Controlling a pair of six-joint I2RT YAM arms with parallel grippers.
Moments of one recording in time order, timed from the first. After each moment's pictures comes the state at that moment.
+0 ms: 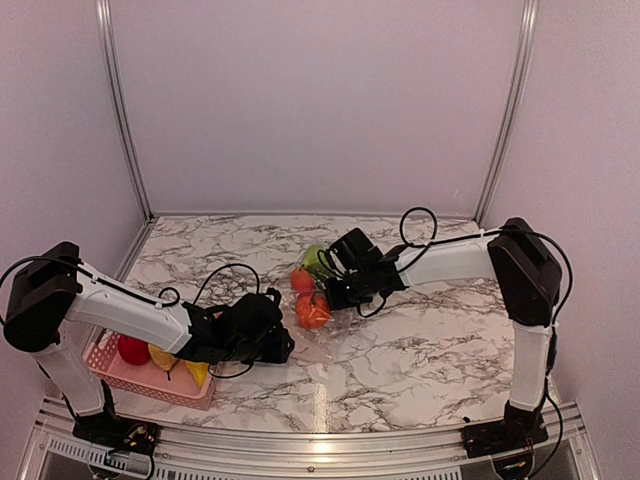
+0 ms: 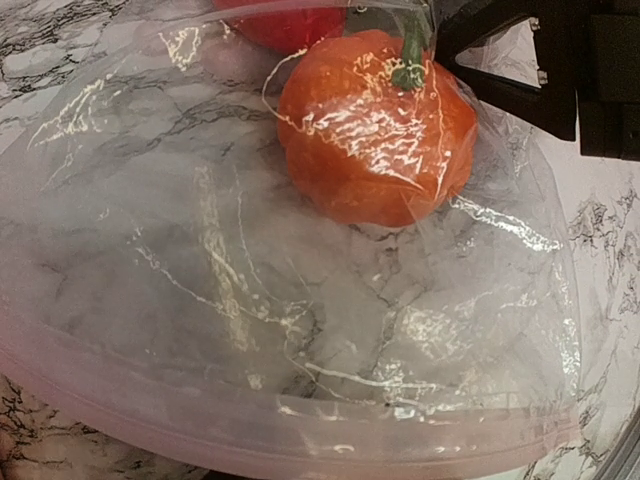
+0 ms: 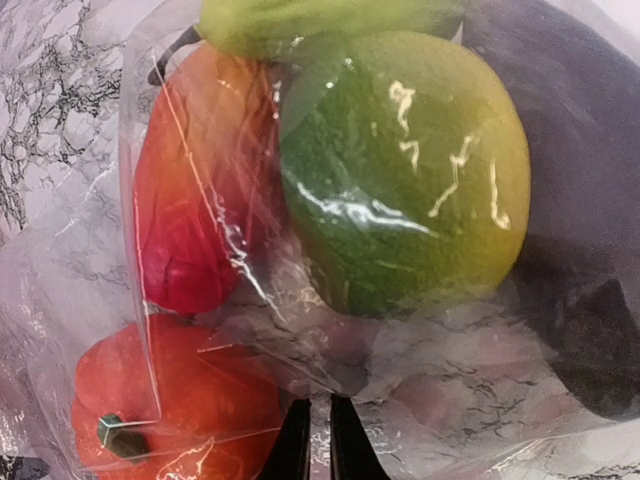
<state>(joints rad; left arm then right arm) -1.09 1.68 0.80 0.04 -0.24 -0.81 0.79 2.01 1.33 -0.26 0.02 0.44</state>
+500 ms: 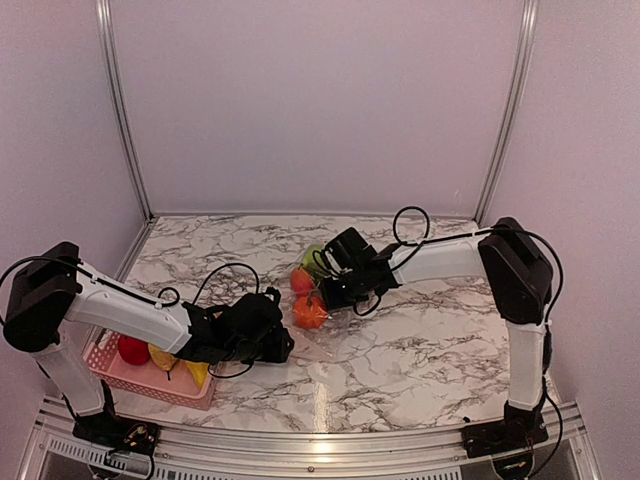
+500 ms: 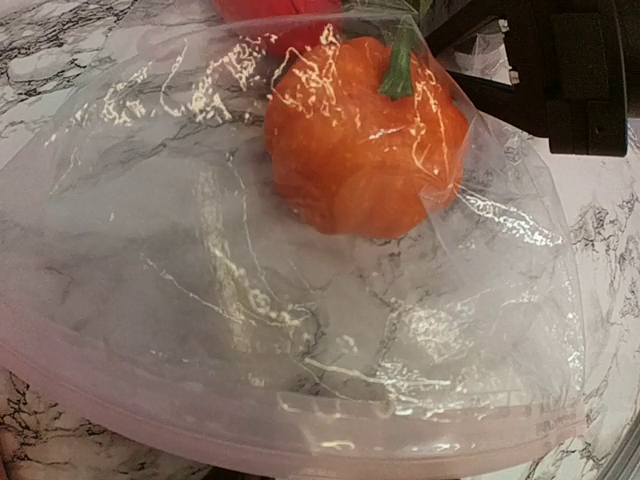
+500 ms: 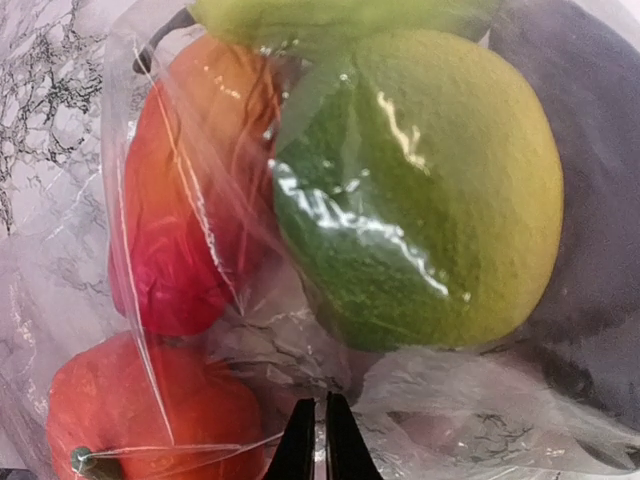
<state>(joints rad) -1.09 1.68 0.80 0.04 -0.25 -0.81 0.79 2.06 1.40 -0.29 0.02 0.42</state>
